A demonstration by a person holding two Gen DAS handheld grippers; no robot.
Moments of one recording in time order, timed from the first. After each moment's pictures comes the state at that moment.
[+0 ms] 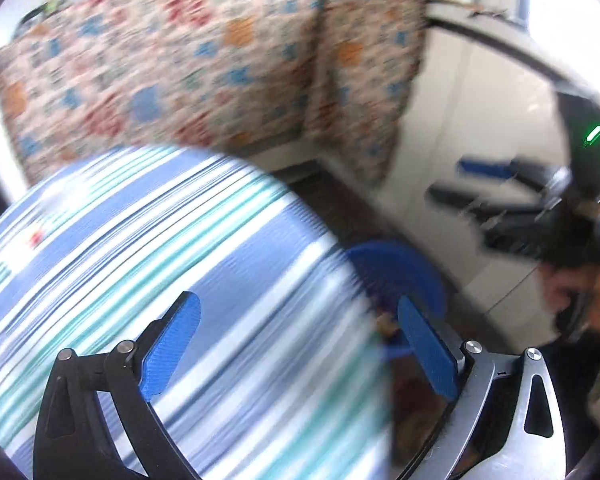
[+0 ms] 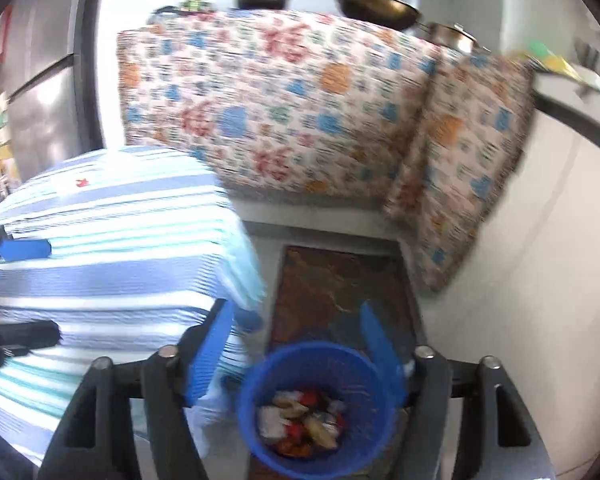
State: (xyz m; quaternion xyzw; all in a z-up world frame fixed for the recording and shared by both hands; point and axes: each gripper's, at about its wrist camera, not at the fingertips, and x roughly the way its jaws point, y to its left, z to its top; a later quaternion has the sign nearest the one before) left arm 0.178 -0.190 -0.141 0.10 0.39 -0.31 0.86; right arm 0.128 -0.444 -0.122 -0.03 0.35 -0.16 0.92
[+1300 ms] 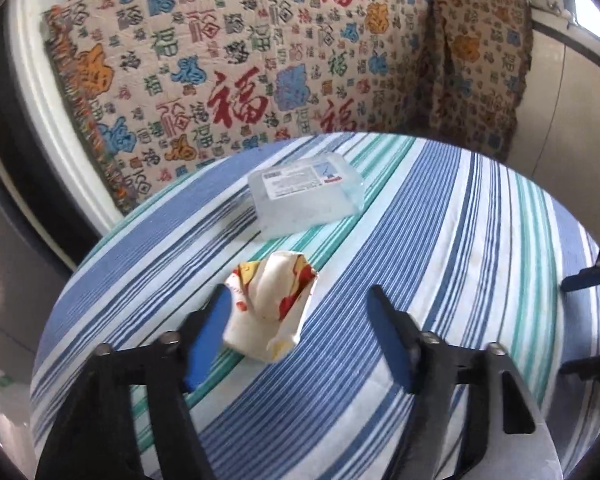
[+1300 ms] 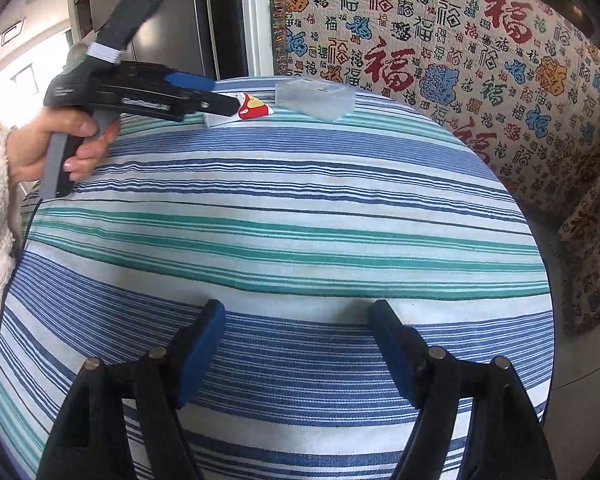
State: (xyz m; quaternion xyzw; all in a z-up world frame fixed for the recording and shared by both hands) left arm 0.402 0.000 -0.183 0.18 0.36 -0.27 0.88; right arm 0.274 -0.253 -0.204 -0.03 0.44 0.04 0.90
